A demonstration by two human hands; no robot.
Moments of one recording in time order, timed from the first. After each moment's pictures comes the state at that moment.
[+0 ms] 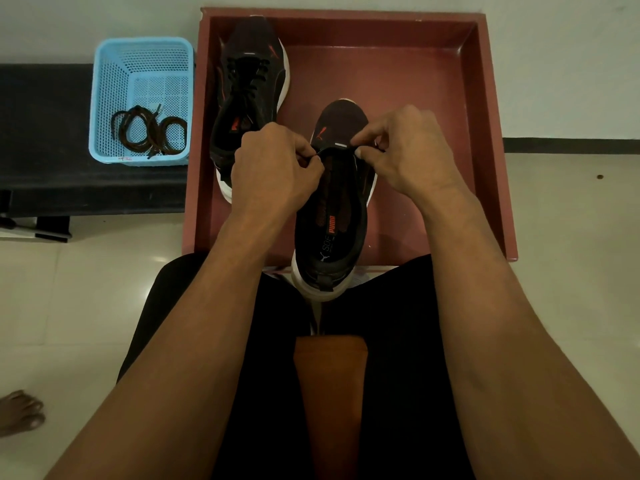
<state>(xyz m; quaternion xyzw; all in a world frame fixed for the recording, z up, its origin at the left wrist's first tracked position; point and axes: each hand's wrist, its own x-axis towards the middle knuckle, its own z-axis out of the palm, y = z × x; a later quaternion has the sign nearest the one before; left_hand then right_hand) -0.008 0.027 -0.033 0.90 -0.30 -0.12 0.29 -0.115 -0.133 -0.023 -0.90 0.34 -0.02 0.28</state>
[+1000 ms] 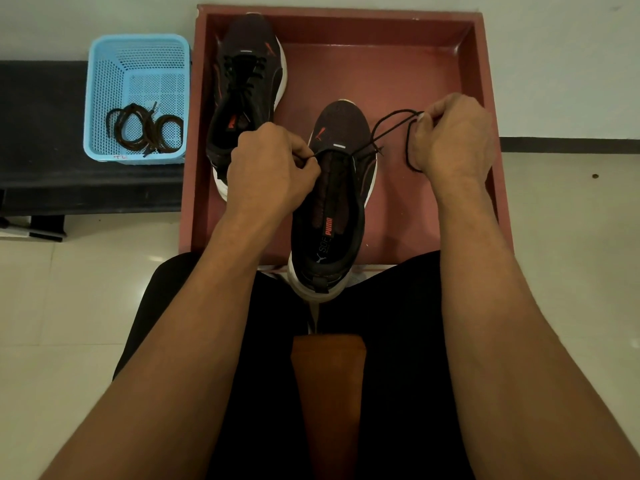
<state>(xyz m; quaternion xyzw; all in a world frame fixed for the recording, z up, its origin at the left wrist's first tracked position) -0.008 0.029 -0.033 0.90 -0.30 -0.14 0.29 -0.138 -0.132 0.027 -0.84 0.50 -0.01 0.21</state>
